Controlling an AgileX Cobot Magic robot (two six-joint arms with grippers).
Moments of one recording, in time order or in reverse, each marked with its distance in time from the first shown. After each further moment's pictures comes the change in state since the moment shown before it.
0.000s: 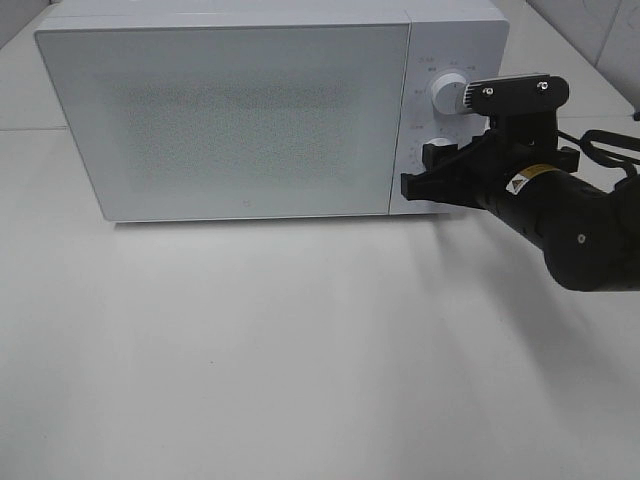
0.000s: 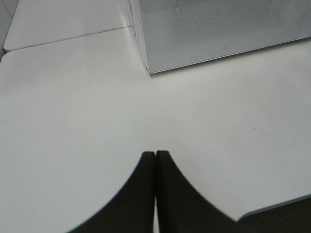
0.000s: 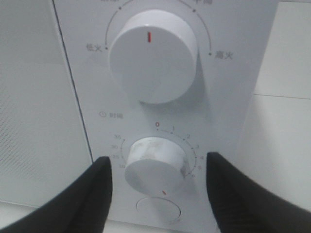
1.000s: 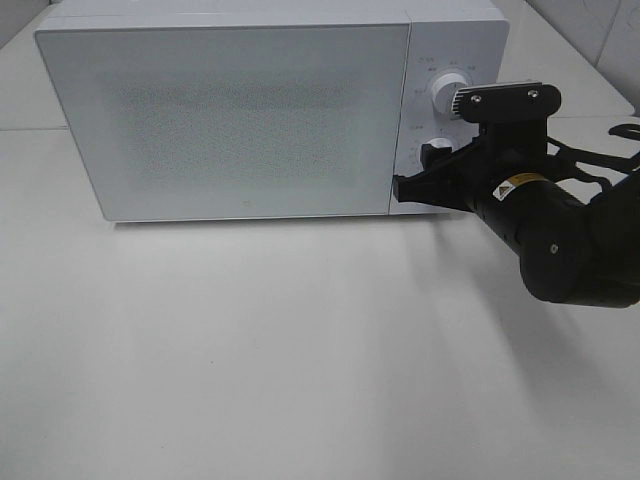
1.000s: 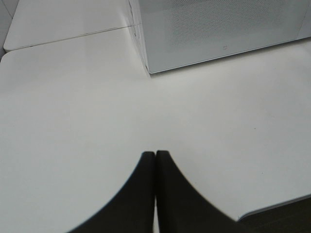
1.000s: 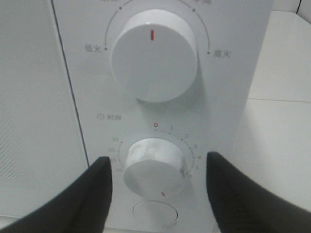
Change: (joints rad) left arm 0.000 0.000 0.001 0.001 0.000 -0.001; right arm 0.067 0.034 -0.003 0.146 -0.085 -0.064
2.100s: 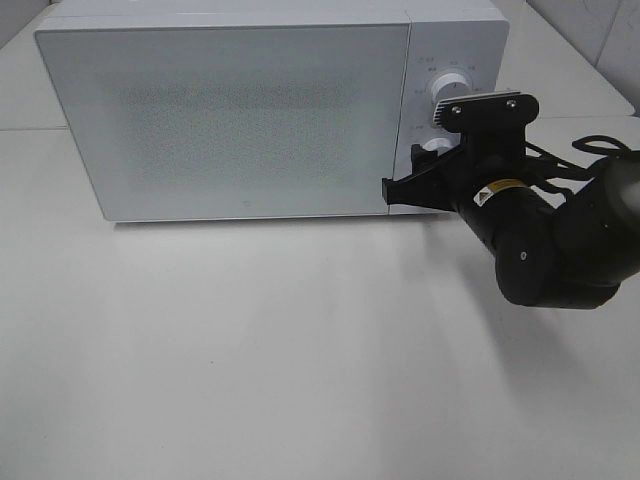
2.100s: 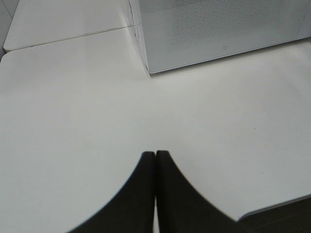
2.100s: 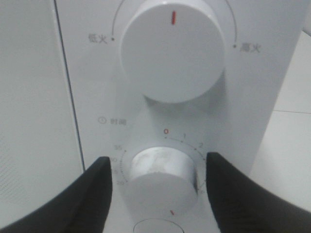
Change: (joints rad) left arm 0.000 0.000 0.000 0.000 0.000 0.000; right arm 0.000 0.106 -0.059 -0.019 -0.087 0.000
